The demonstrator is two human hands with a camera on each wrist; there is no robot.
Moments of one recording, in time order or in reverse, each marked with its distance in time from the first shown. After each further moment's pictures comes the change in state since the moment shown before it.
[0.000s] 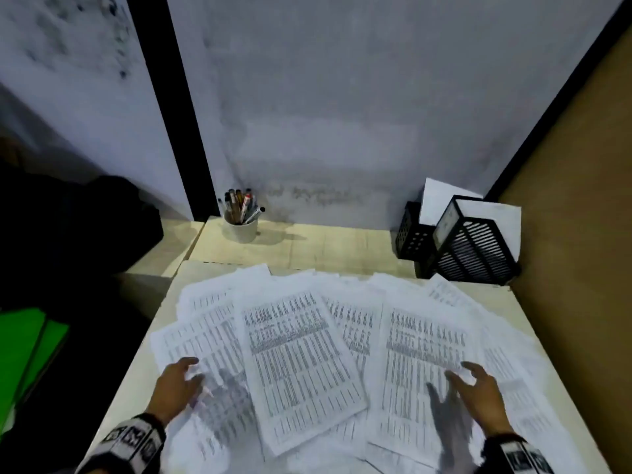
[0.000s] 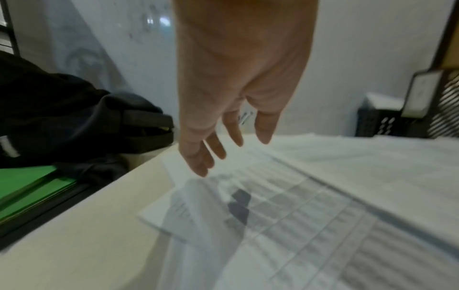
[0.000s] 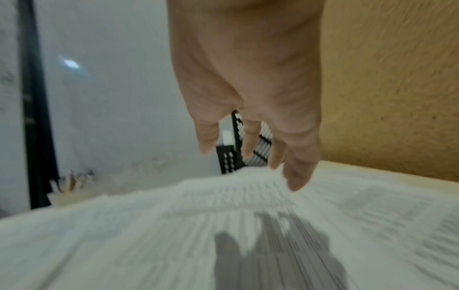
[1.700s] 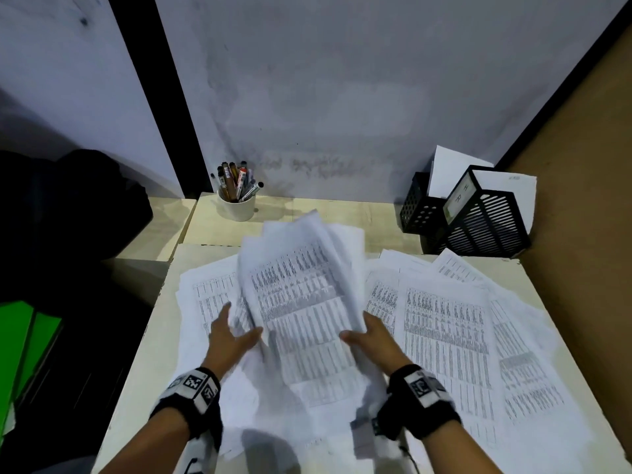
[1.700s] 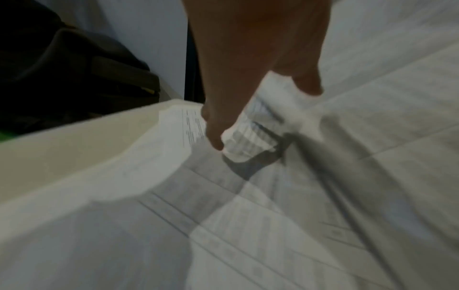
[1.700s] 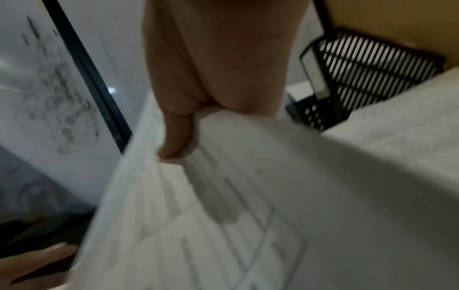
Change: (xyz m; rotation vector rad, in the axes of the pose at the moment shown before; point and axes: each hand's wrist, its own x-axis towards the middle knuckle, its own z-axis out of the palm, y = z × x) left_hand 0.008 0.075 0.001 -0.545 -0.160 0.111; right_hand -0.065 -0.125 0.129 0.258 -0.566 -0.255
